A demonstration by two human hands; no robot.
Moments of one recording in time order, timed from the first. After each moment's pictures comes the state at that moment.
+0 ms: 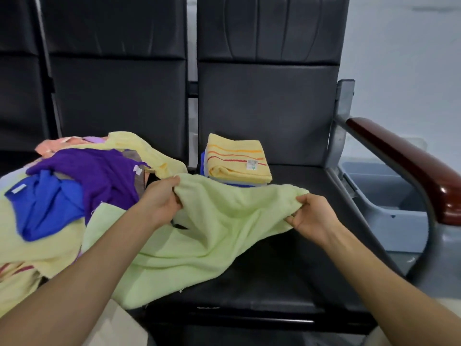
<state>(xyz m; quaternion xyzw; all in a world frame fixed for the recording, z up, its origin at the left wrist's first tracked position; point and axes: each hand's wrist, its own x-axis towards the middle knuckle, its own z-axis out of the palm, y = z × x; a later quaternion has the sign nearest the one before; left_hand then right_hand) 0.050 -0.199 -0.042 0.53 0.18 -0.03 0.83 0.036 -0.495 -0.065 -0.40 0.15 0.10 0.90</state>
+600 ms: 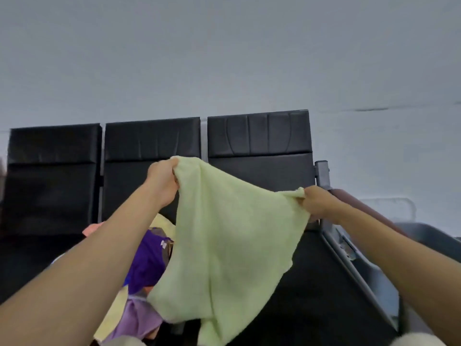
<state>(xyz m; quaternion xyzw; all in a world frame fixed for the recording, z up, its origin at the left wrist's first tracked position) -0.013 -0.192 0.184 0.58 0.02 0.15 0.80 -0.005 -0.512 0.129 -0.92 0.04 -0.08 0.38</state>
